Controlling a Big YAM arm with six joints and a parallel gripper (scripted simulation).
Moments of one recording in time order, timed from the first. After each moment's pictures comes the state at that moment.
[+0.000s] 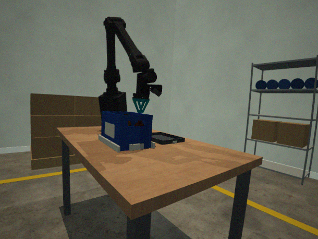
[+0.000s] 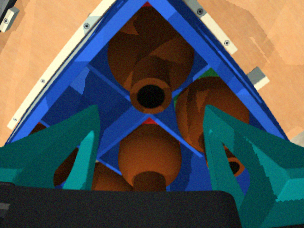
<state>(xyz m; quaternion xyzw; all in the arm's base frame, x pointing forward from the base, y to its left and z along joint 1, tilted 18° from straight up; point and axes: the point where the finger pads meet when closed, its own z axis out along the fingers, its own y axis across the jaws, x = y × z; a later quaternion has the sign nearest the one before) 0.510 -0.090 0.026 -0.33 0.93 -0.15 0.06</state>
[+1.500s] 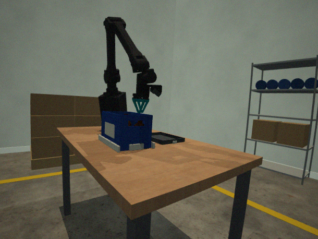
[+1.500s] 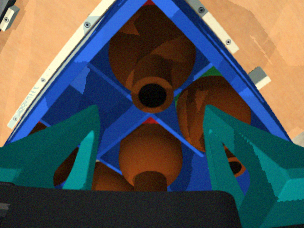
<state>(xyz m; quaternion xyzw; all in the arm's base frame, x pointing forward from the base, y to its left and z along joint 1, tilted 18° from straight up) 0.508 -0.091 0.025 -0.33 0.93 -0.15 0.05</state>
